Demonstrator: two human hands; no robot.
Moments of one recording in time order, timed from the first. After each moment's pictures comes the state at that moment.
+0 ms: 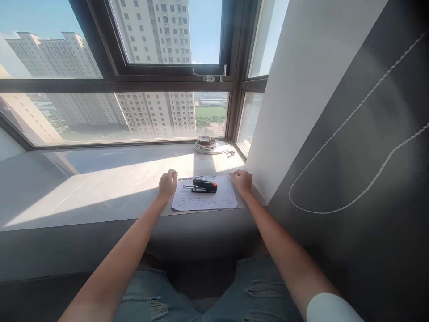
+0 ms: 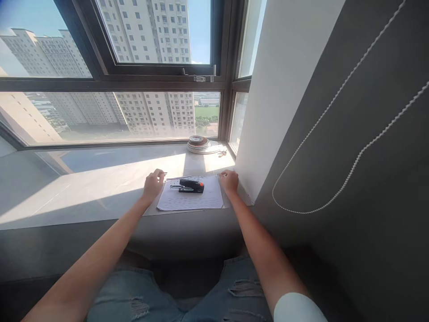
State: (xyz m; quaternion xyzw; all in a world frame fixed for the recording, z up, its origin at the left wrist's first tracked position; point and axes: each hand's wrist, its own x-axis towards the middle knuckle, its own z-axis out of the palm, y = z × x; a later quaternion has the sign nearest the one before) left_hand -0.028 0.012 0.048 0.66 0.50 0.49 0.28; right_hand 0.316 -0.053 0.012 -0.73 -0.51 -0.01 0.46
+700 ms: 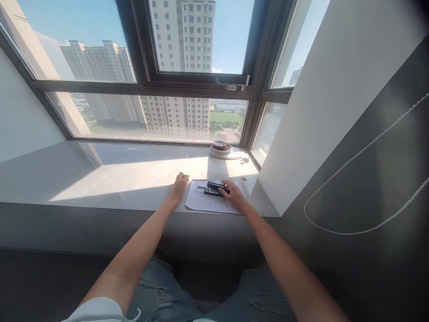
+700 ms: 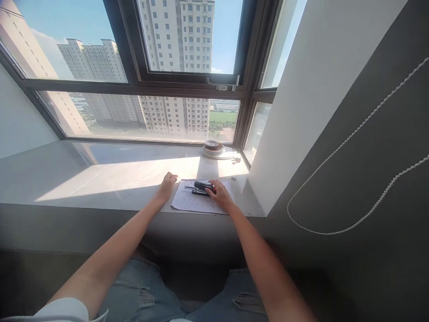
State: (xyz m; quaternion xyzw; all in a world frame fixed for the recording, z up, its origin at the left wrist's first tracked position) left_hand -0.051 0.026 0.015 0.65 0.47 0.50 0.31; right_hand 0.246 -0.056 -0.003 -0.52 -0.74 0.09 0.42
